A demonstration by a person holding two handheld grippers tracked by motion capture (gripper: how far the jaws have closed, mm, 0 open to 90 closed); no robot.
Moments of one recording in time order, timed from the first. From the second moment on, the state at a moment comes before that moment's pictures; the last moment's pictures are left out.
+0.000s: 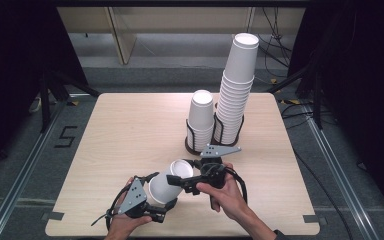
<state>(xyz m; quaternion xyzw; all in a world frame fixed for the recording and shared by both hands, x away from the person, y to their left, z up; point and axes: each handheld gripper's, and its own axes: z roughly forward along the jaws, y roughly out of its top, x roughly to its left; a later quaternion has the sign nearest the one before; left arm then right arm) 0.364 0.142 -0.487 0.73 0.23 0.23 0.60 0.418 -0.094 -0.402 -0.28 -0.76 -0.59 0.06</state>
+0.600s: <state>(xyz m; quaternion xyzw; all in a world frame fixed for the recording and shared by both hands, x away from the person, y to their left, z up) 0.366 0.145 -0.482 0.80 0.19 0.23 0.52 0.426 -0.106 -0.400 -0.24 -0.81 -0.53 0.05</state>
